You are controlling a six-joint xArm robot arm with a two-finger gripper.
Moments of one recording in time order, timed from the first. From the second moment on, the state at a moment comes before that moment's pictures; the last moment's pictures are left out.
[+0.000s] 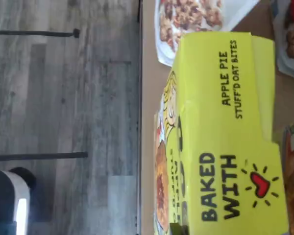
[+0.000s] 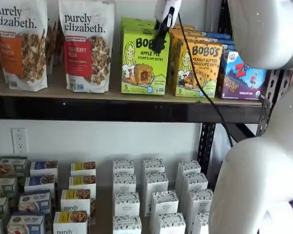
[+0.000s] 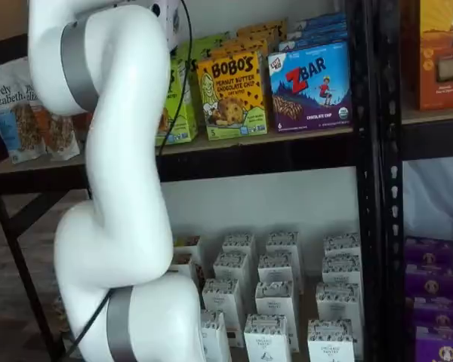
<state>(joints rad) 0.17 -0.02 -1.75 0.27 1.68 -1.35</state>
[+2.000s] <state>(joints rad) 0.15 -0.47 -1.33 0.33 1.74 -1.35</state>
